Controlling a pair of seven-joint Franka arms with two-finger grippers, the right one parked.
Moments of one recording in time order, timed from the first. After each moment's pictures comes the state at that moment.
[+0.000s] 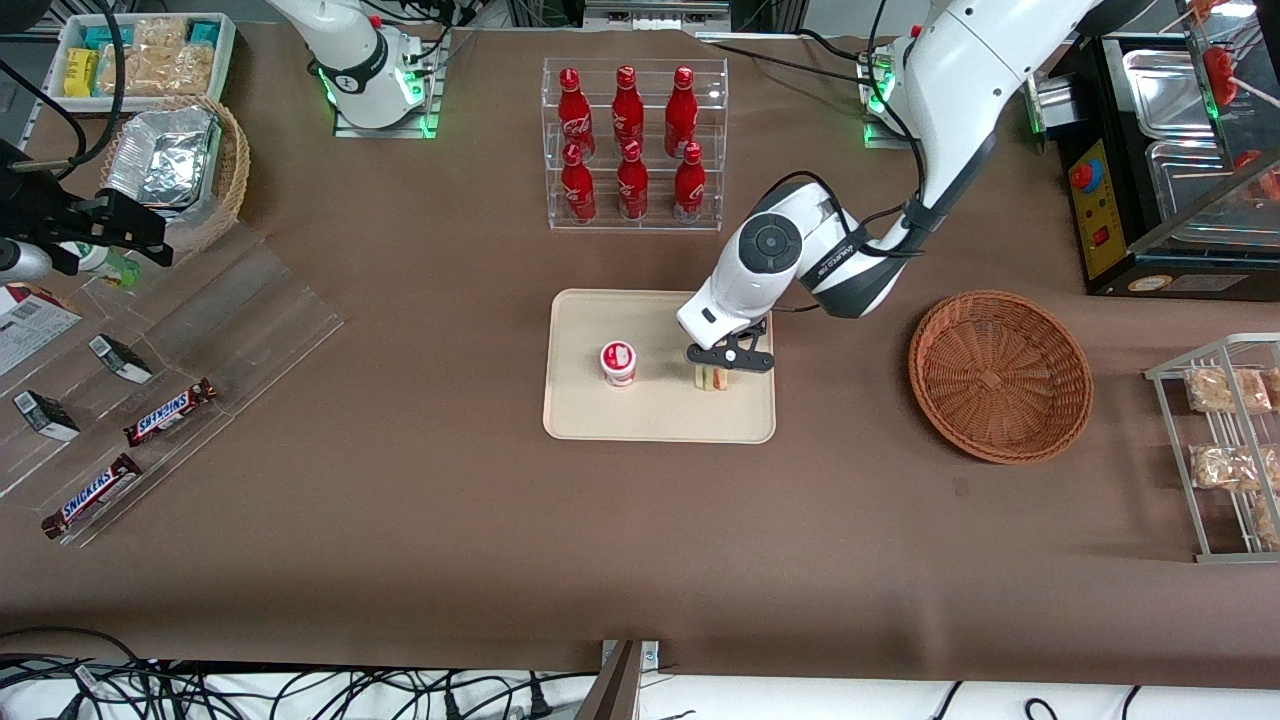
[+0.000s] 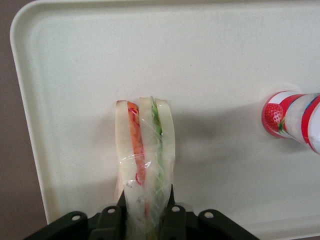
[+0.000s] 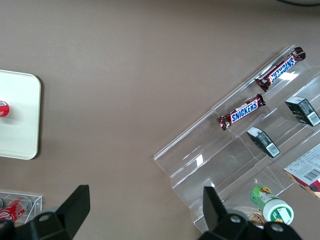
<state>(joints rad) -0.11 0.65 -0.58 -1.83 0.32 2.38 -0.76</state>
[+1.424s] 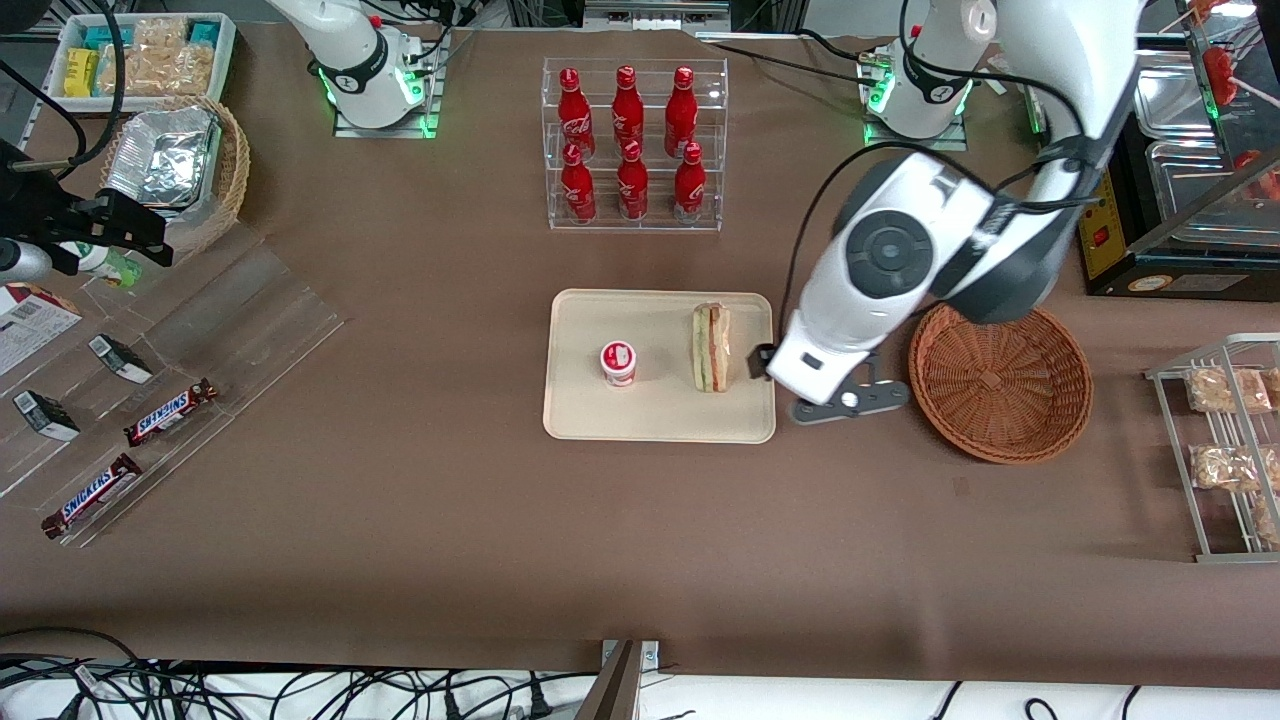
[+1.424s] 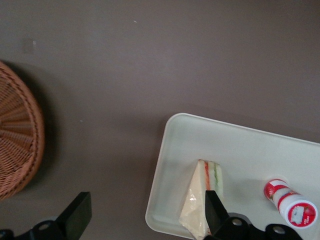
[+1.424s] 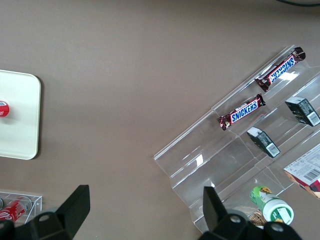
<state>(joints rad) 0.01 0.55 -0.58 -1.38 0.30 1.78 -0.84</state>
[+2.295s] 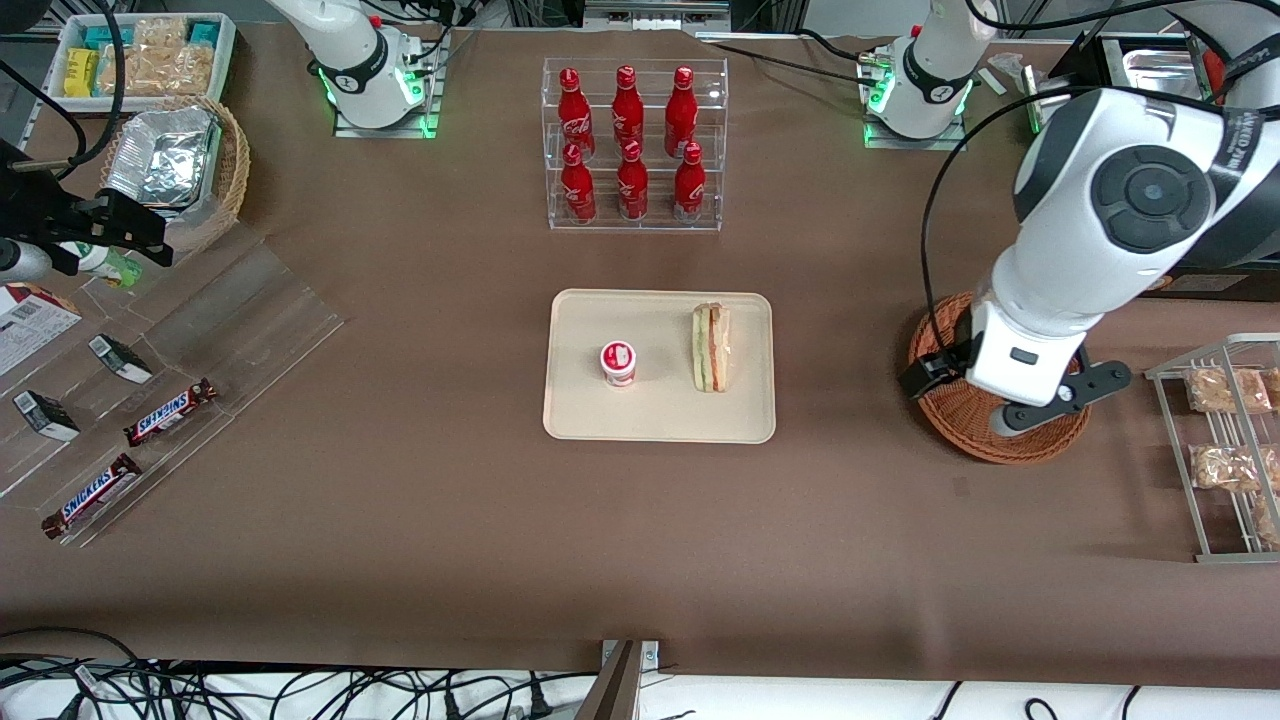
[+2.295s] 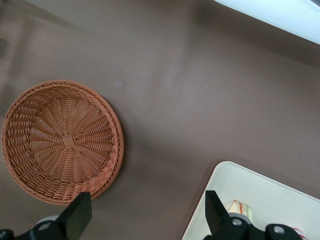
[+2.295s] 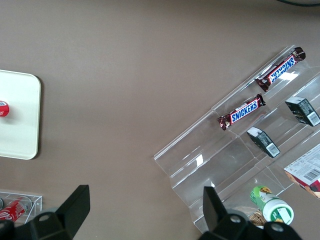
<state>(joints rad) 0.19 0.41 -0.58 -1.38 0.29 1.74 -0.79</state>
